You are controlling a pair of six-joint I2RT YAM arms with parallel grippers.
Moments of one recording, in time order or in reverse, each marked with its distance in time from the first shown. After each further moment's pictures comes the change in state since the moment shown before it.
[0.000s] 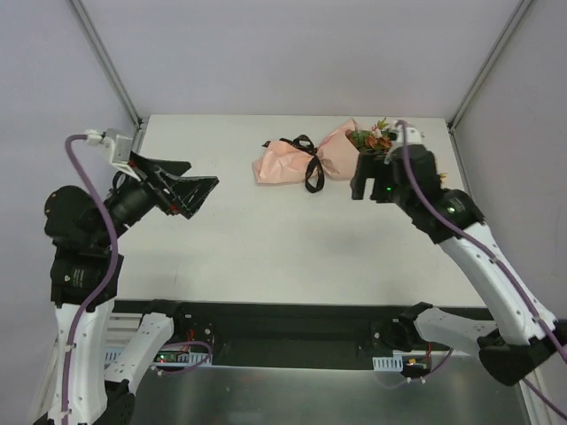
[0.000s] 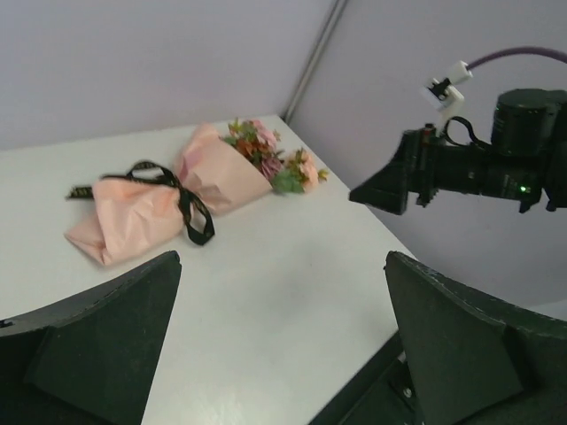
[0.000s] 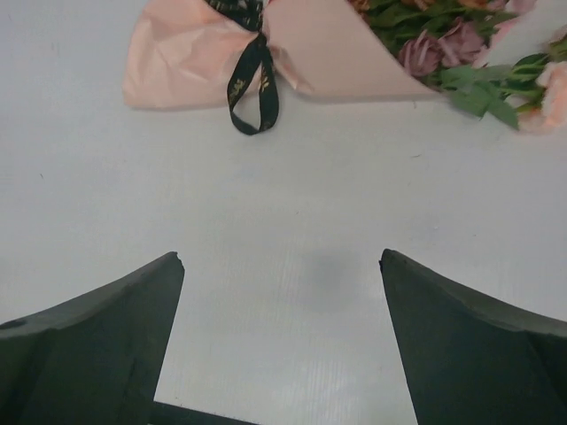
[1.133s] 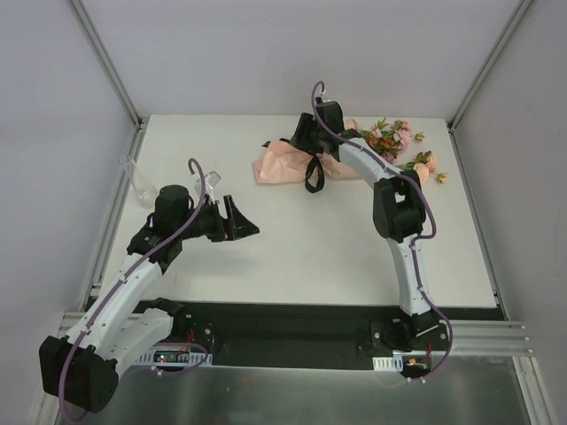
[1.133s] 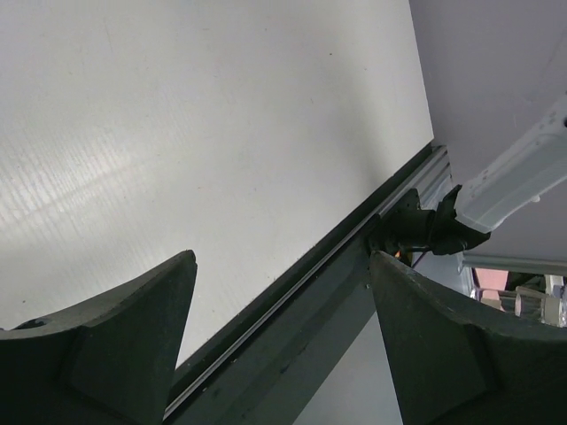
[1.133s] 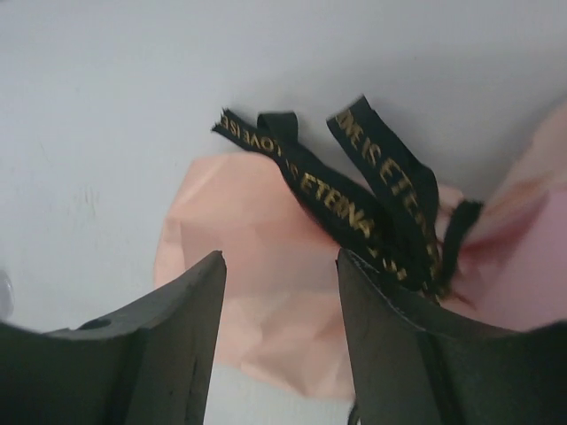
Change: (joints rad) left arm -0.200 0.210 -0.632 0.132 0.071 -0.152; right arm -0.044 1.236 0.627 0.488 -0.313 0.208
